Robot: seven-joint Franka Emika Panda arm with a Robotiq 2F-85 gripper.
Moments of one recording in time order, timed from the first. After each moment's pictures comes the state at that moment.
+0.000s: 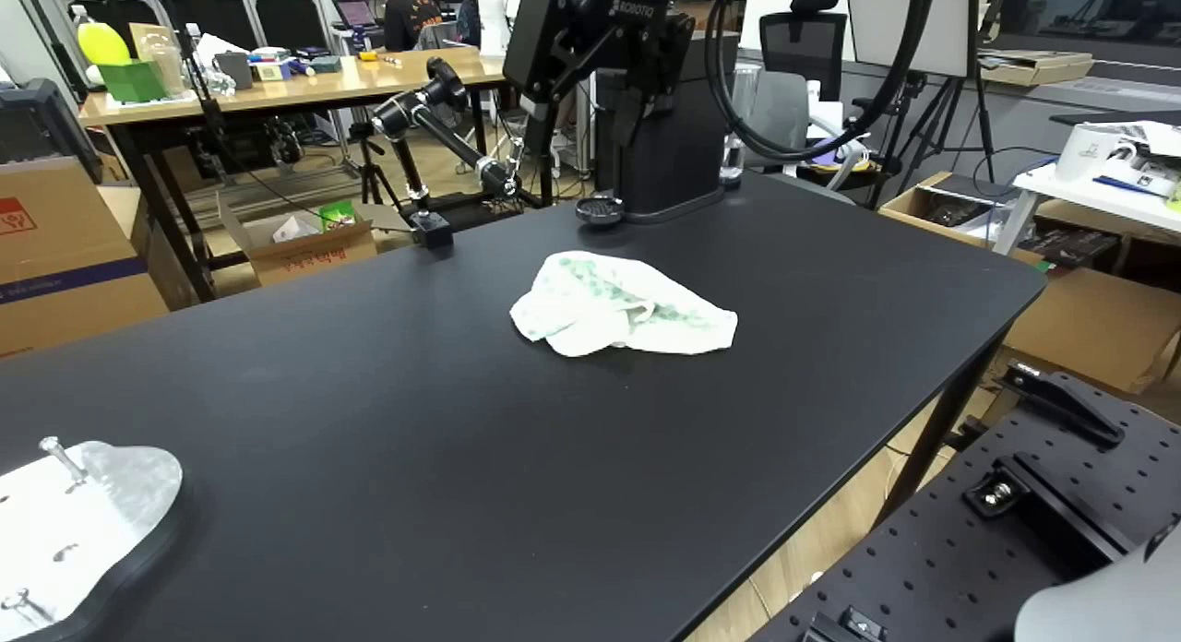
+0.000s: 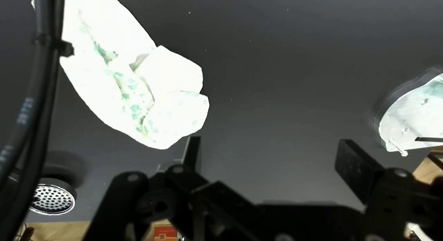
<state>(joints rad) 0.22 -0.43 0.01 -2.71 0.25 2.56 -0.18</state>
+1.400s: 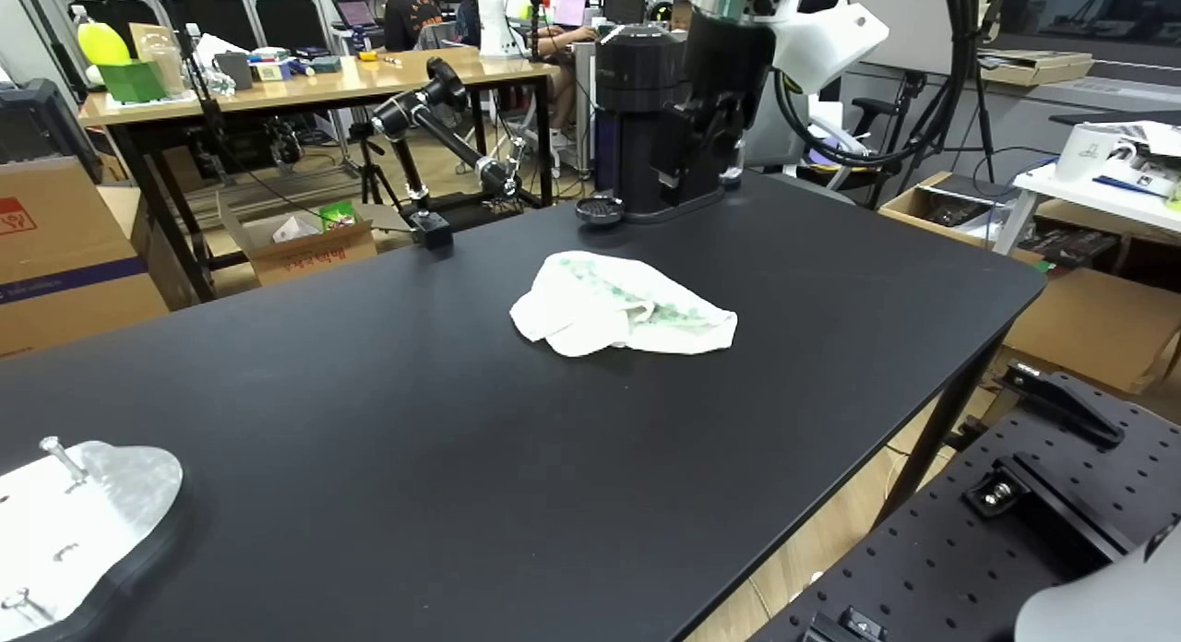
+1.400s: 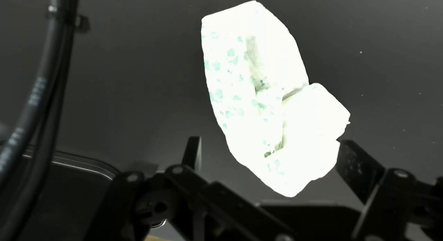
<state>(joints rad) -0.02 -0.20 -0.07 -2.71 -0.10 2.76 -0.31</state>
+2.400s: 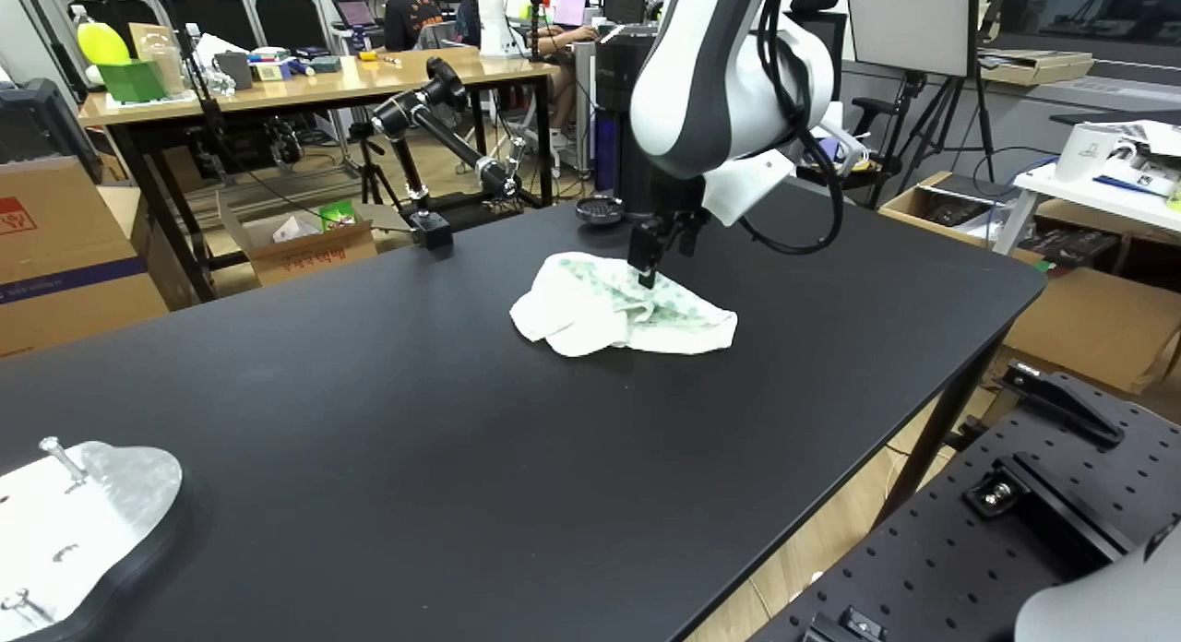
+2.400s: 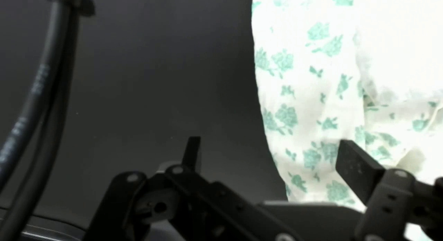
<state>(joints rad) -0.09 0.41 -0.06 -2.39 -0.14 2.98 -0.30</state>
